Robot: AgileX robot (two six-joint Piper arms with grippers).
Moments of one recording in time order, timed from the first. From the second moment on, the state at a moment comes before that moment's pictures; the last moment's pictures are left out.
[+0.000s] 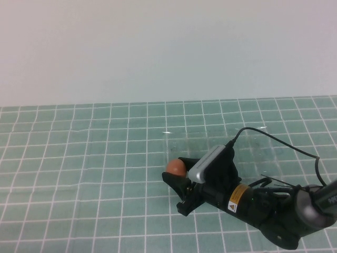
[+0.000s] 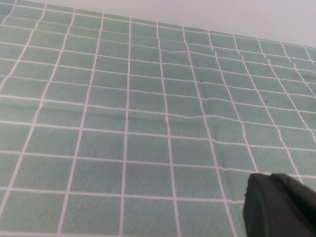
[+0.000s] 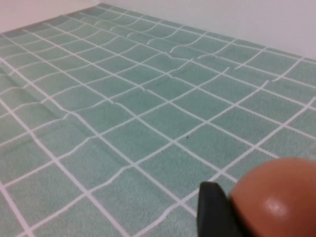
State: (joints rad) right arm 0.61 2.20 -0.86 -0.32 -1.07 0.13; left arm -0.09 0.00 0.00 -0.03 0.37 -0.03
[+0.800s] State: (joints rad) right arm 0.61 2.20 -0.86 -0.28 -1.08 0.23; left arm -0.09 0.00 0.00 -0.03 0.37 -0.03
